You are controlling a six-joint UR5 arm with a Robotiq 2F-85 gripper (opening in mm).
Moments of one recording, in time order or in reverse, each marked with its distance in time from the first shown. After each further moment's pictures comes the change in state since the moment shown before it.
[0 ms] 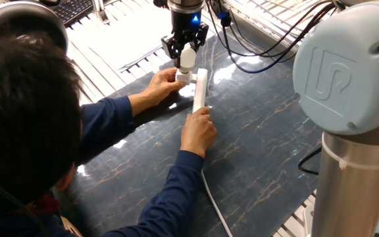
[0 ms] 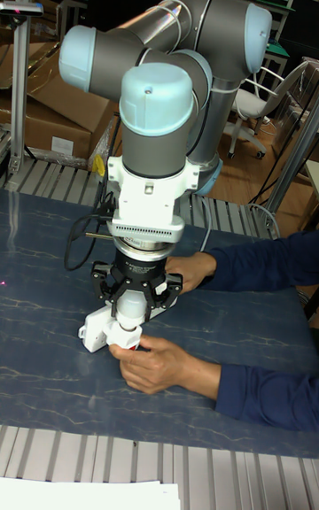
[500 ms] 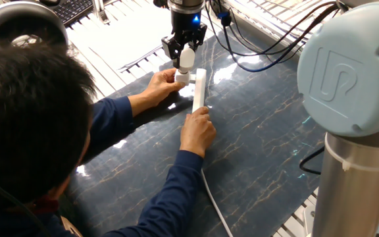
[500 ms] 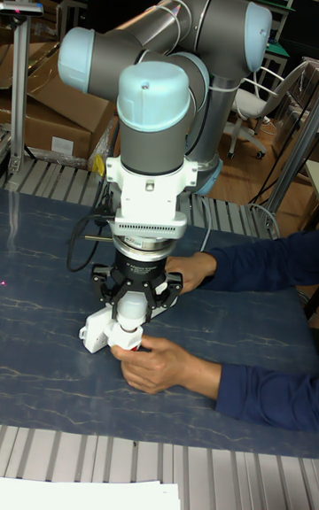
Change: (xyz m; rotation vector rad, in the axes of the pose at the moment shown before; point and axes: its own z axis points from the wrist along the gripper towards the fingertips) arm -0.011 -0.003 -0.001 0.005 -0.048 -0.090
